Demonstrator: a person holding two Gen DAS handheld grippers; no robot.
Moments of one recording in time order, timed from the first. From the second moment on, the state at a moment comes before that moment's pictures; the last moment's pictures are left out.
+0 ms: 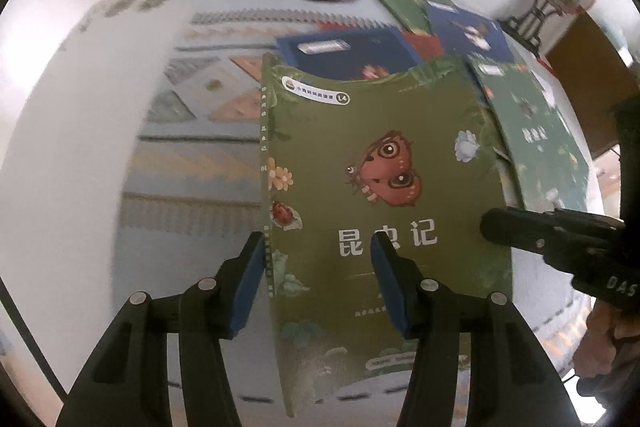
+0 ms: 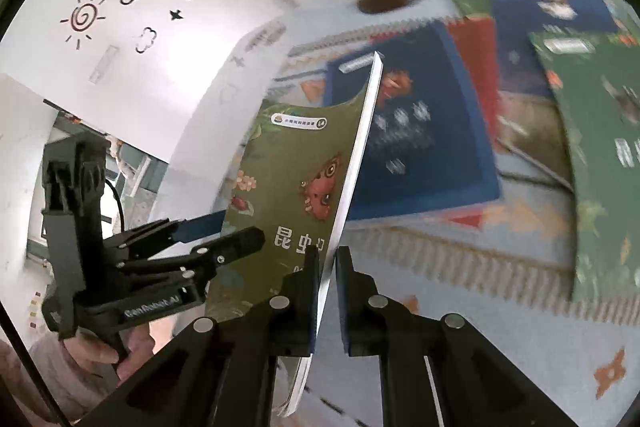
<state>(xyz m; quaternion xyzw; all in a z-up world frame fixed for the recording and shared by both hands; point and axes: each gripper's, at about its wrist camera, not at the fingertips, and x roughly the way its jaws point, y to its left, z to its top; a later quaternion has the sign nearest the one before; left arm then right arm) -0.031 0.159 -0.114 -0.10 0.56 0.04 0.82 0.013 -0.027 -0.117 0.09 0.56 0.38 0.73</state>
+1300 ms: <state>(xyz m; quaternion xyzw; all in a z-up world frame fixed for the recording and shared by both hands) -0.049 0.341 -0.172 -0.14 0.58 0.23 0.77 0.023 0.148 -0.204 0.10 0.64 0.35 0.68</state>
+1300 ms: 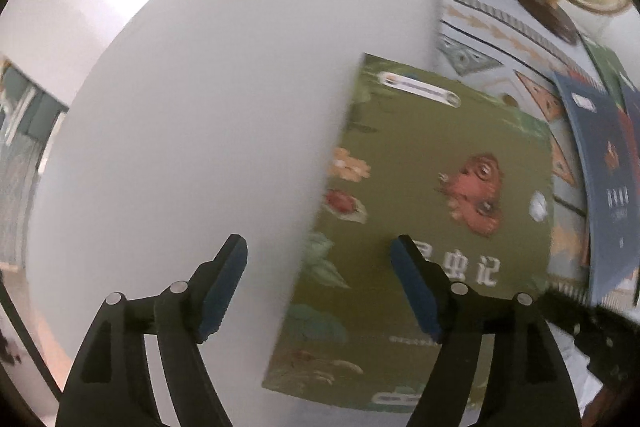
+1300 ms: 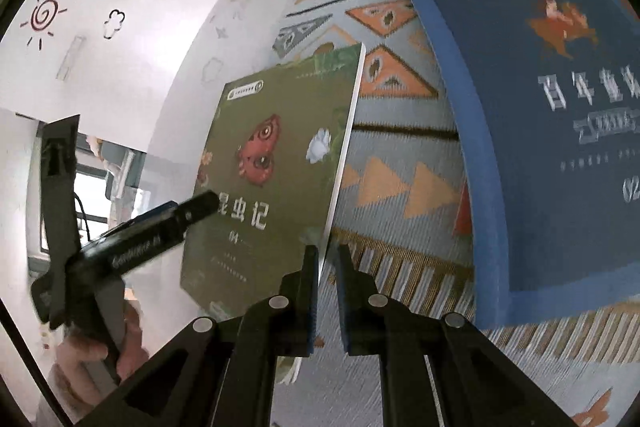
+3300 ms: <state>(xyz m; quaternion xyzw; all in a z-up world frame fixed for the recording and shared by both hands) 0.117 -0.038 -0.149 -0.08 0.60 -0.08 0.79 0.113 -0.245 -0.117 0.05 0.53 0.14 0.83</state>
